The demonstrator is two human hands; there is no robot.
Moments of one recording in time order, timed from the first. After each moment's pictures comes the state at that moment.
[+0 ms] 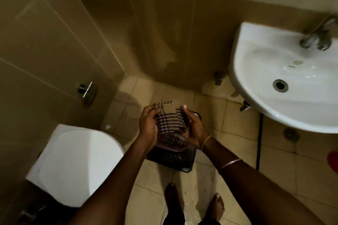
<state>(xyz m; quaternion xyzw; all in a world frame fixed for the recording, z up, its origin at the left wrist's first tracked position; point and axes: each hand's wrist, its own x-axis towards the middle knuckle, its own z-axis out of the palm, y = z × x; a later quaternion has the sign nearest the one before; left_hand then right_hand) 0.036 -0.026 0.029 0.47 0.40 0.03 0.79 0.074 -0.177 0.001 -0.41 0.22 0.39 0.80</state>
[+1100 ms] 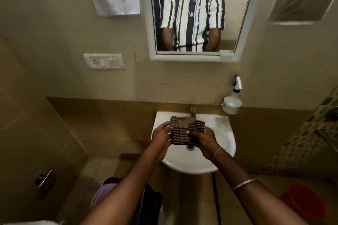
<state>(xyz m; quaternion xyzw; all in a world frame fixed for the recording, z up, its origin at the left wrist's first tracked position) 0.128 -0.349 0.312 0.55 0.18 -0.09 0.81 0.124 -0.518 0.309 -0.60 0.12 0.08 0.78</state>
